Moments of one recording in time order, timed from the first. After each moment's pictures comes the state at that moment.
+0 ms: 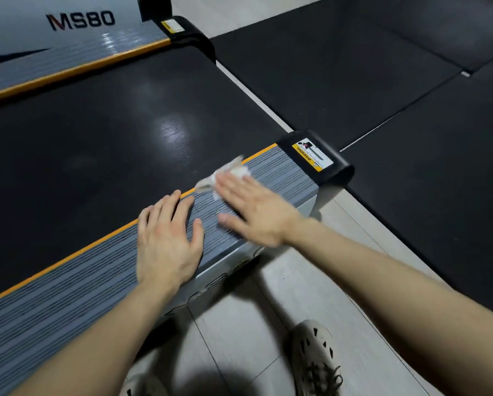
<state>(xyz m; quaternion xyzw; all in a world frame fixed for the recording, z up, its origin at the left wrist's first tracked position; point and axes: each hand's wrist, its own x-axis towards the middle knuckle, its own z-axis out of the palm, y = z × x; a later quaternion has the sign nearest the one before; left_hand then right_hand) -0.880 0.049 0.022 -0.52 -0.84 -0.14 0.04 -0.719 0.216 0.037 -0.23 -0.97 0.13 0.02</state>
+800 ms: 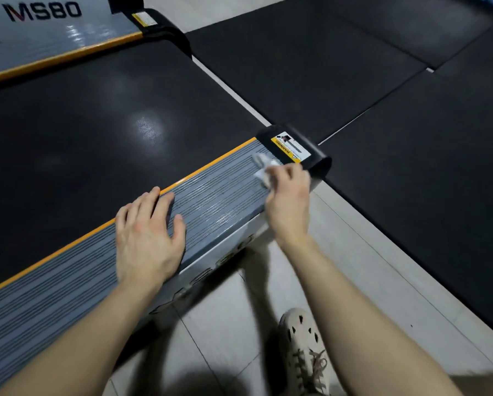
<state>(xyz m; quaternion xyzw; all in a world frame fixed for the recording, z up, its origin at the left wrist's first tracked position) -0.881 0.048 0.022 -0.52 -0.84 -0.16 0.04 -0.682 0.201 0.023 -0.55 -0.77 0.12 0.31</state>
